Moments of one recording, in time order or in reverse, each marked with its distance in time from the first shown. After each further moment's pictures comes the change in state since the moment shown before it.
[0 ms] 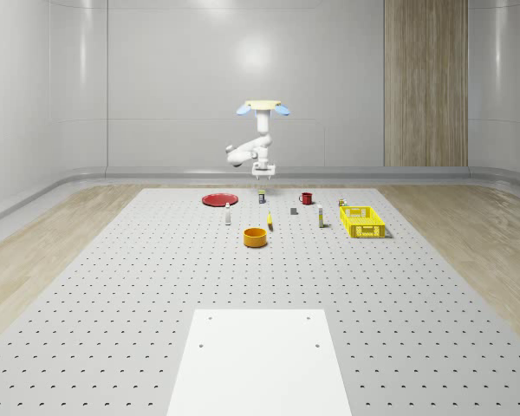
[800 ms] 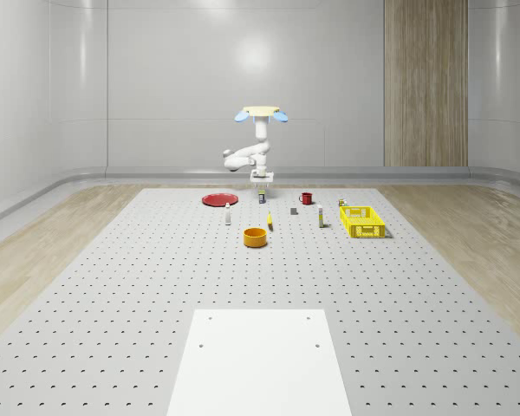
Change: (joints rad) arm -0.024 -0.074 0.022 0.005 0.038 0.068 0.022
